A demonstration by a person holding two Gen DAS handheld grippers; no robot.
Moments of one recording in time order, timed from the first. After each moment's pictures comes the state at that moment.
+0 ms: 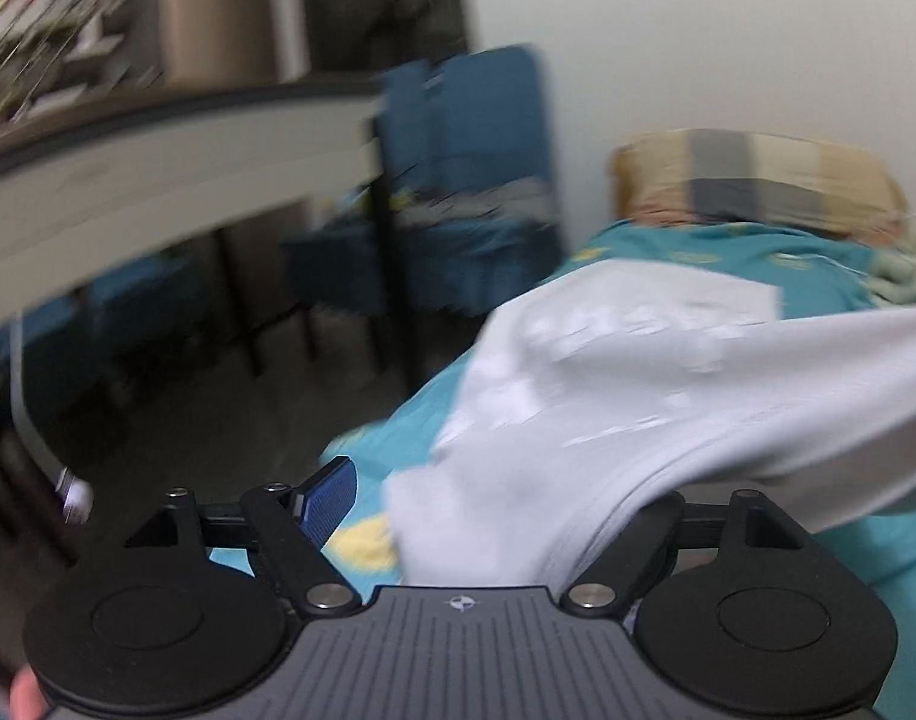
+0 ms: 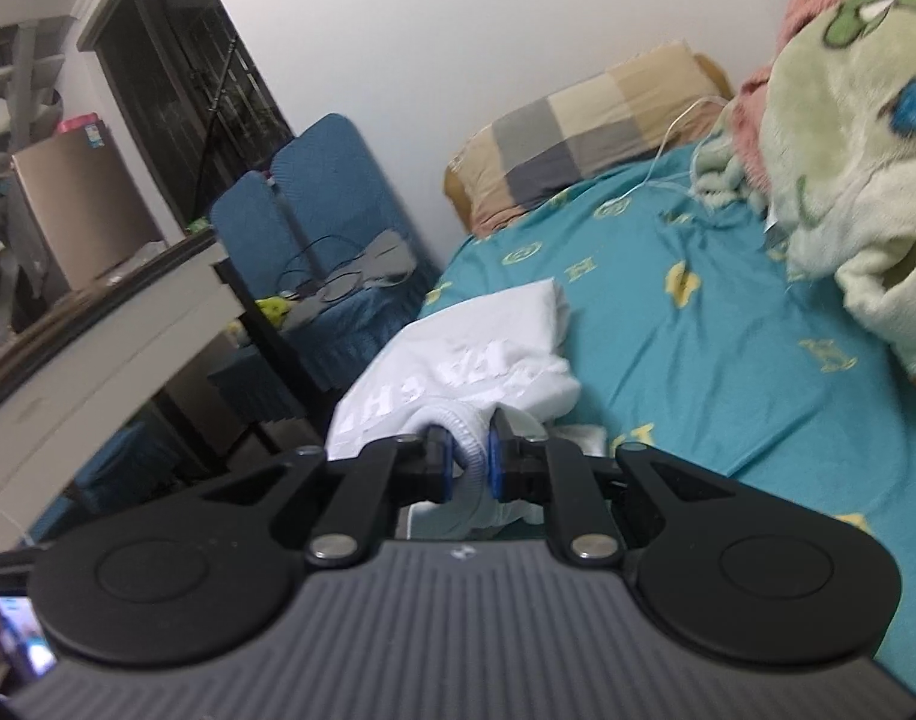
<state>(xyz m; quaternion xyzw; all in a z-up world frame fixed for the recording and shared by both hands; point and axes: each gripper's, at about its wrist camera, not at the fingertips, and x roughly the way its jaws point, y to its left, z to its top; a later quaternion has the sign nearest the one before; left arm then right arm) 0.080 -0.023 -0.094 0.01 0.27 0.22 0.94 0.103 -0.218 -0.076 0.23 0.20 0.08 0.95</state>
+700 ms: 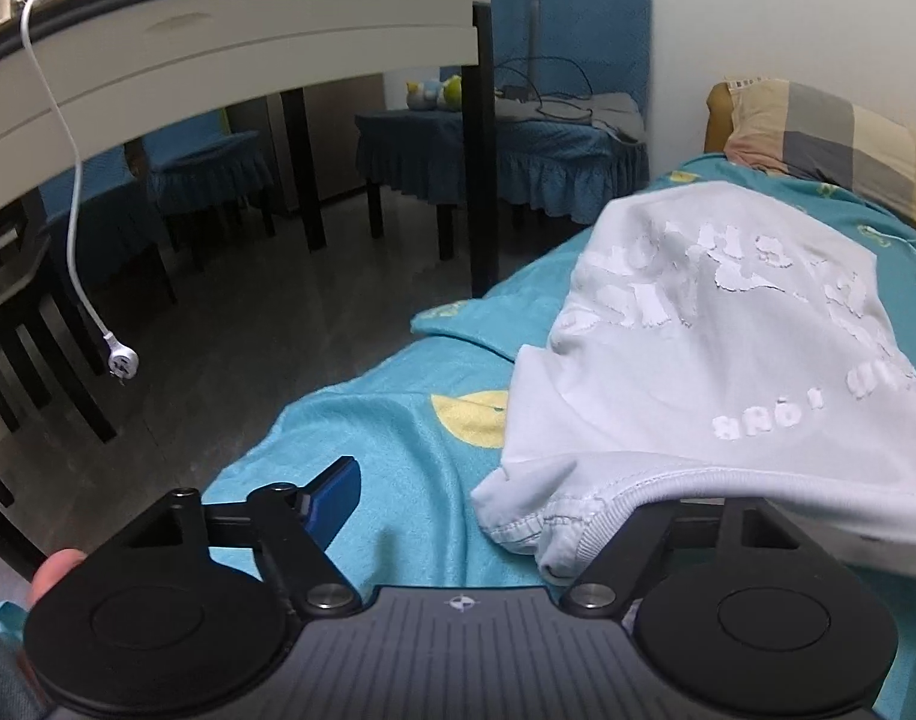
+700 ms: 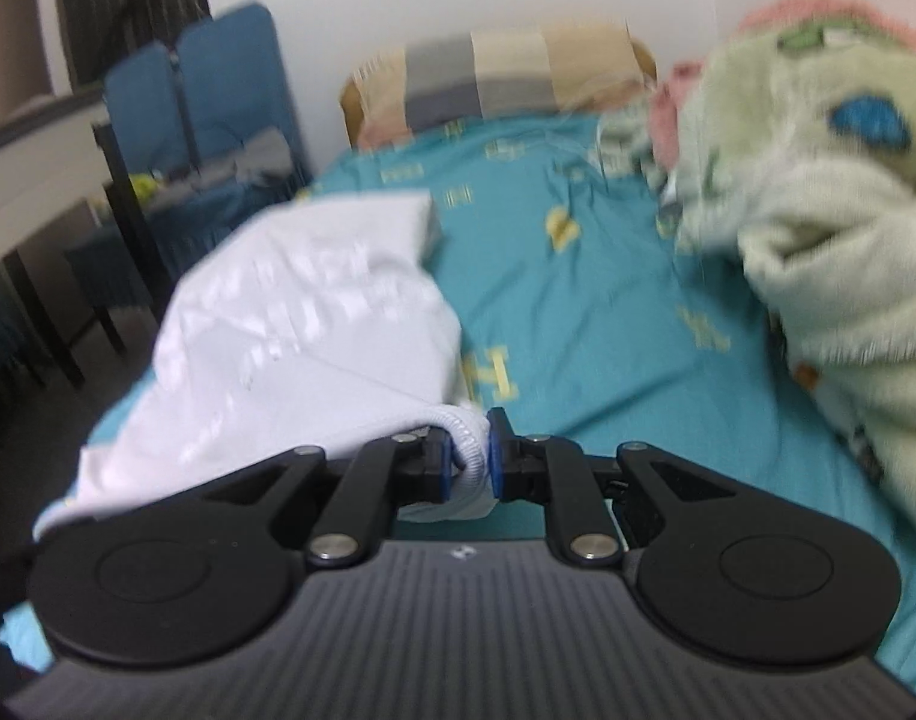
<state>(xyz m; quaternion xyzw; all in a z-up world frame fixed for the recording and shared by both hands) 0.061 0.023 -0.100 -0.05 0.34 0.25 0.90 0.115 -0.202 -0.118 0.11 0.31 -0.03 0.94</state>
